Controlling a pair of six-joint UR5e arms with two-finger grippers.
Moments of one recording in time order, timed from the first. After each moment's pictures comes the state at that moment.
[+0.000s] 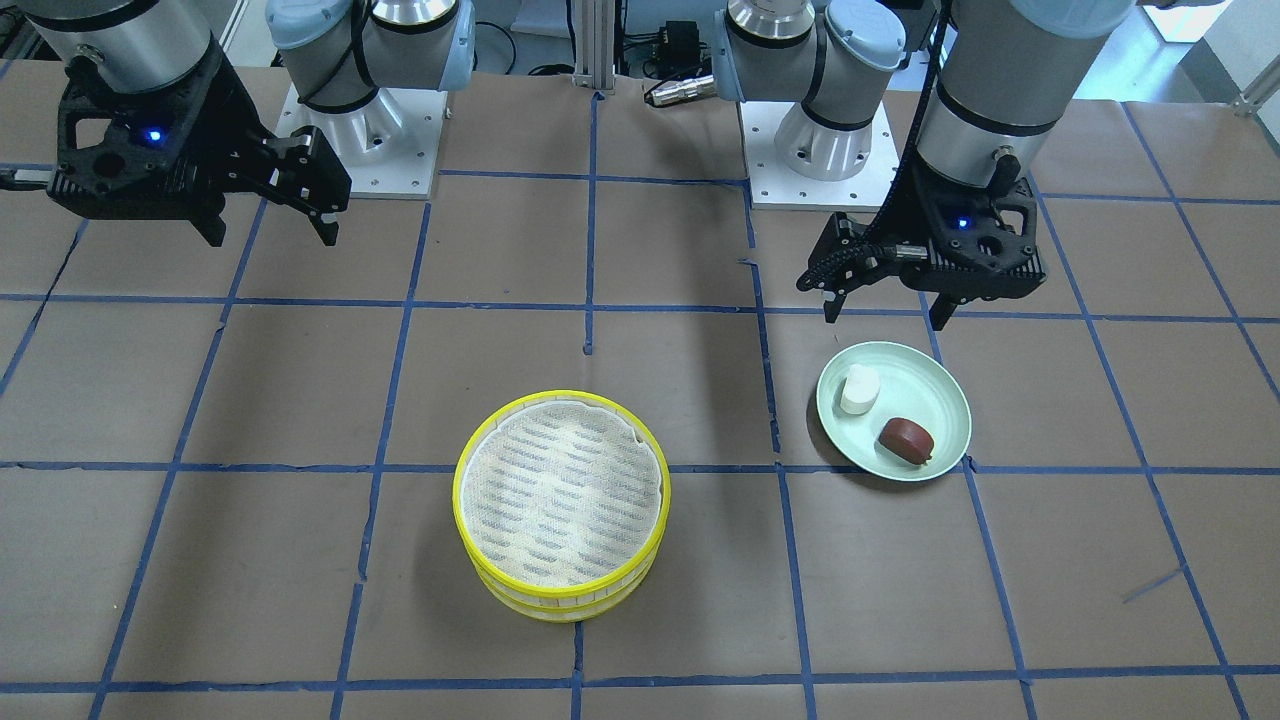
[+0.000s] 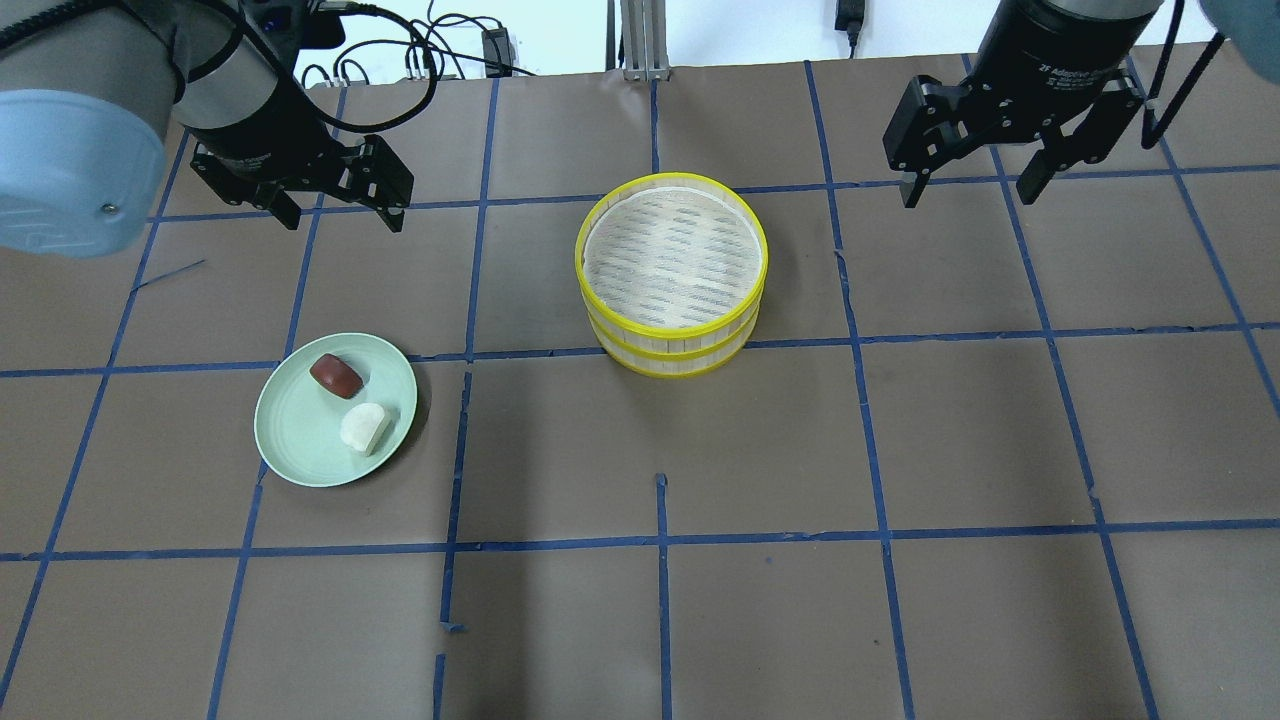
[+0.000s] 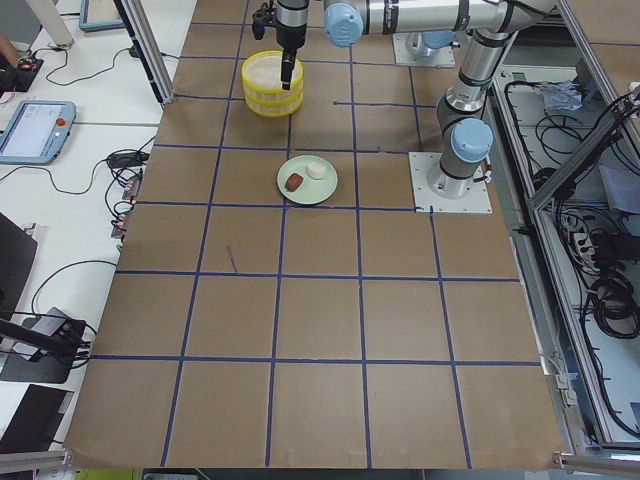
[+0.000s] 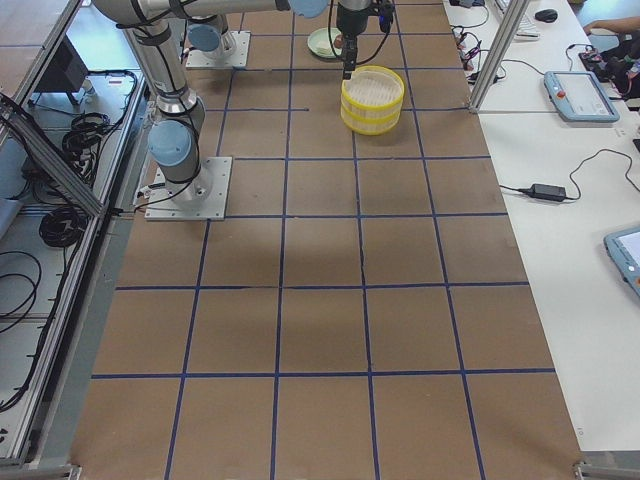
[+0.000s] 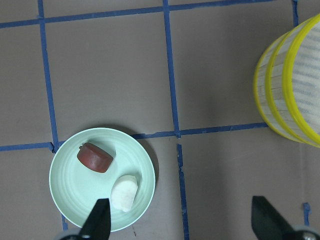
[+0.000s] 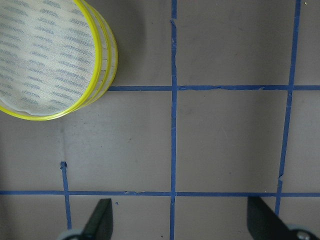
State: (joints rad) left arm -1.54 -1.61 -1.61 -1.39 1.57 0.10; right arm 1.55 -1.54 1.44 -1.44 -1.54 -0.03
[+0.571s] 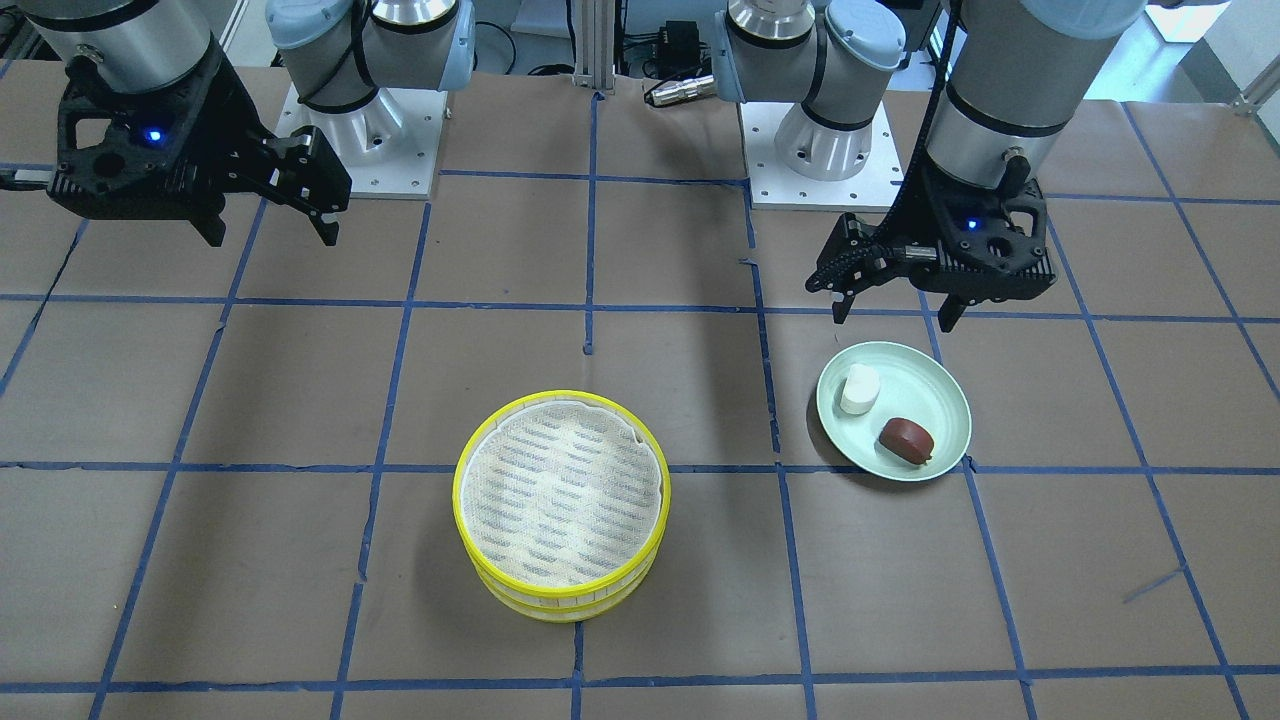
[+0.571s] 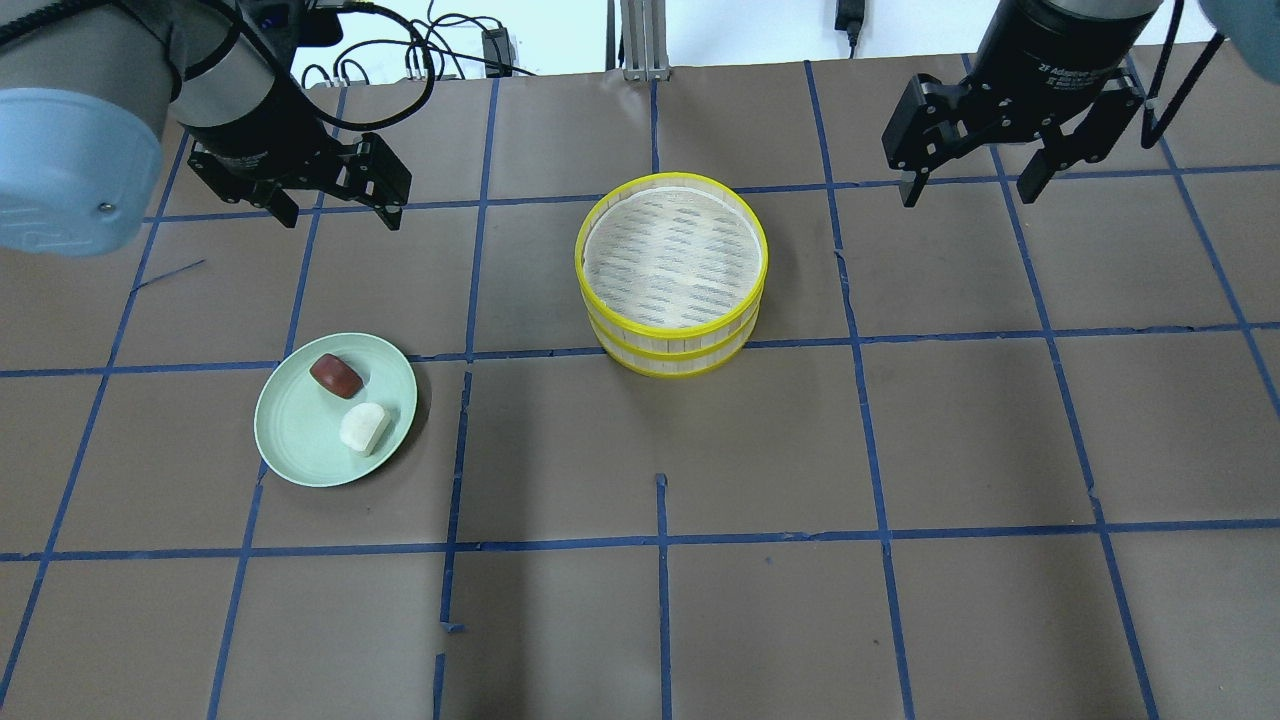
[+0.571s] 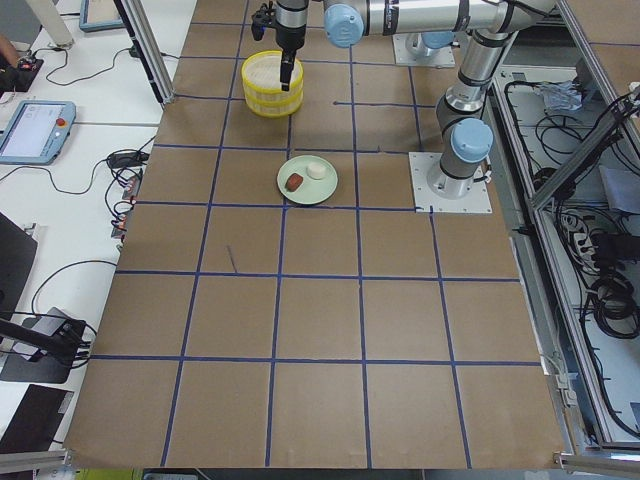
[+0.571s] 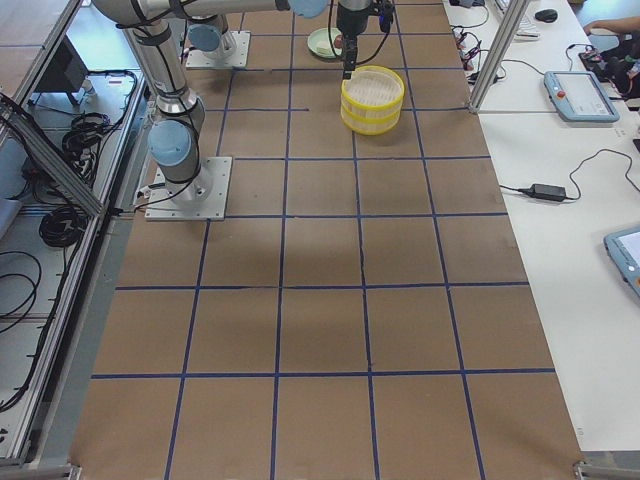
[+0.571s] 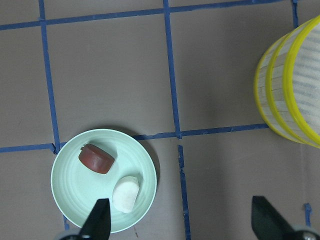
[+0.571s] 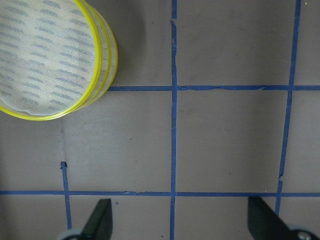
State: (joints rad) left arm -1.53 -1.61 -1.62 -1.39 1.58 0.15; right arm 1.55 -1.54 1.44 -1.44 -1.54 -0.03
